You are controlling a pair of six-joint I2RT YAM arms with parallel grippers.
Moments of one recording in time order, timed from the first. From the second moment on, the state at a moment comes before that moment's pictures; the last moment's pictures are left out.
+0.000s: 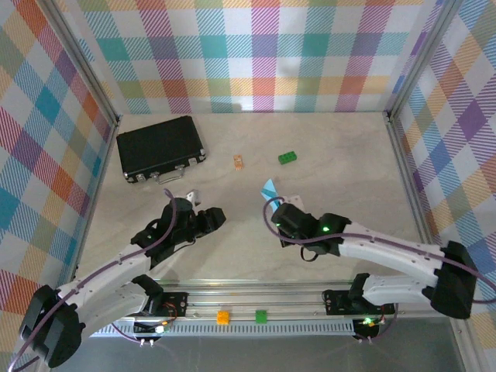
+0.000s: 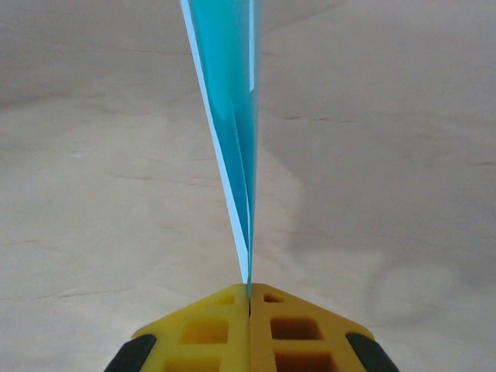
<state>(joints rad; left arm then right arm) -0.59 0.88 0.44 -0.15 0.14 -0.94 1.08 1.21 0.88 -0.79 0.46 0.59</state>
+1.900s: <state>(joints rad) -0.49 0.70 0.31 -0.24 0.27 -1.00 0.84 1.59 0.60 0.04 -0.40 1.07</state>
